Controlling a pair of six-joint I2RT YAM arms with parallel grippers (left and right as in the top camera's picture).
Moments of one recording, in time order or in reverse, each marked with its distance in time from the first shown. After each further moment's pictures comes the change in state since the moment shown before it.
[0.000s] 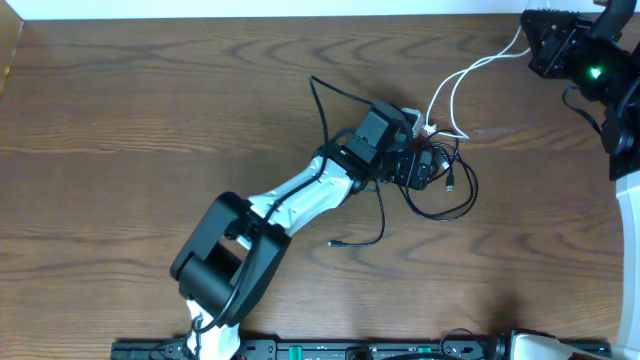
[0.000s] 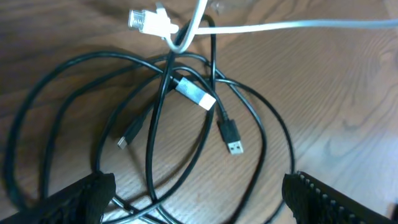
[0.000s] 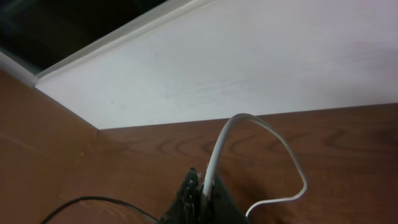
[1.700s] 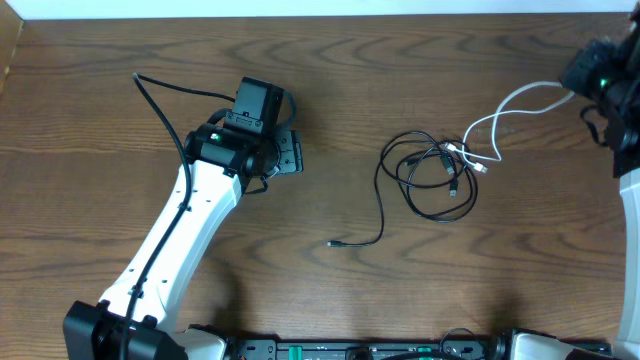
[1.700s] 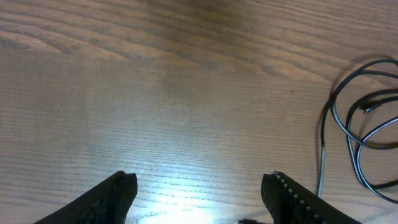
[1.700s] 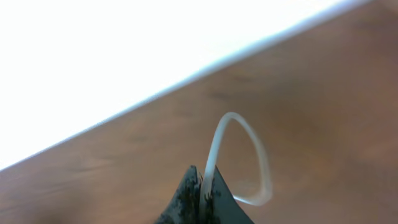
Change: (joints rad) left arm 0.363 -0.470 0.008 -0.805 -0.382 -0.032; right arm -0.032 0.013 -0.007 -0.176 0.488 -0.011
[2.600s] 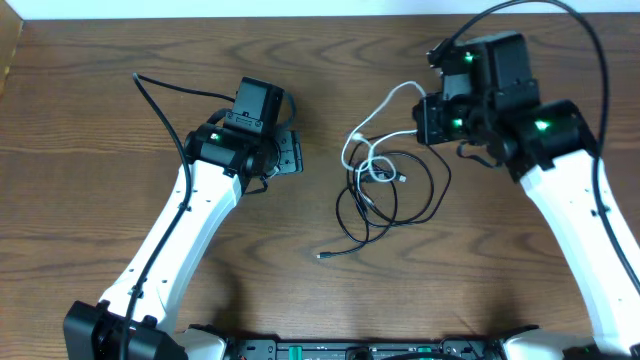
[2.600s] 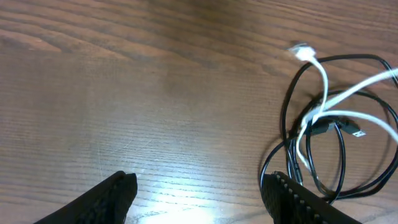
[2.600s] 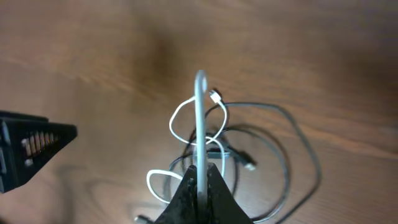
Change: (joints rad) left arm 0.000 0.000 0.000 -0.003 -0.001 0.000; right arm 0.489 0.064 0.000 -0.265 -0.102 -0.127
